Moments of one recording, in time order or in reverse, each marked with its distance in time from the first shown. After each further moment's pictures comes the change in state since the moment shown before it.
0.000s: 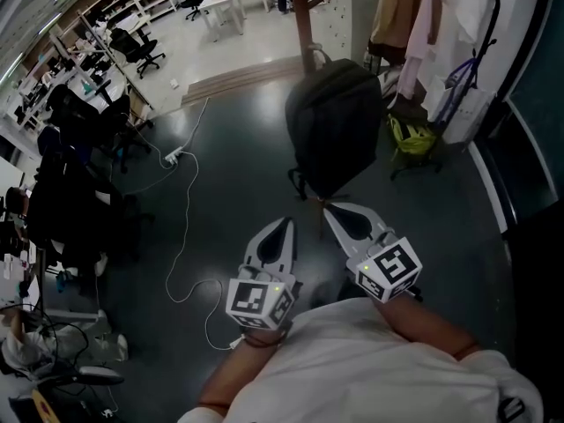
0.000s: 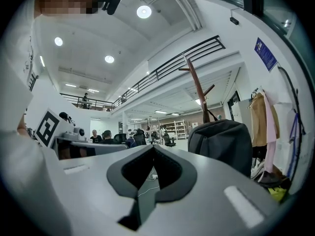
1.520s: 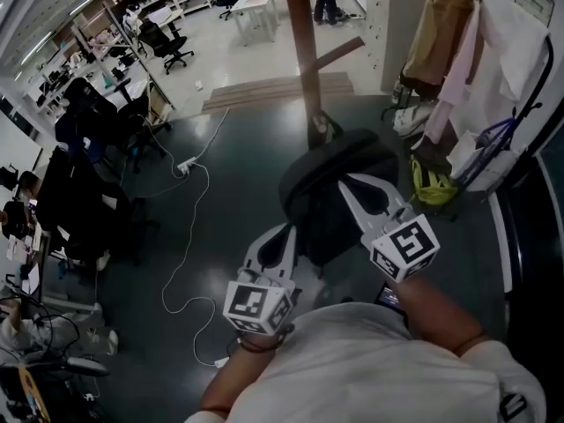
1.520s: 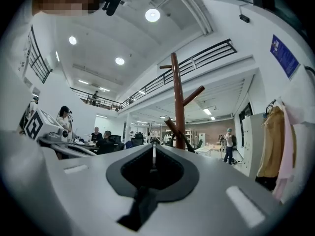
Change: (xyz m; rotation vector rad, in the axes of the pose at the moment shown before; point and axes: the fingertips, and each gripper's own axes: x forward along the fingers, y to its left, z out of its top) left arm 0.218 0.057 0.037 0.033 0.002 0.103; right arm 0.139 -0.242 0.082 -0.142 -0.067 0.095
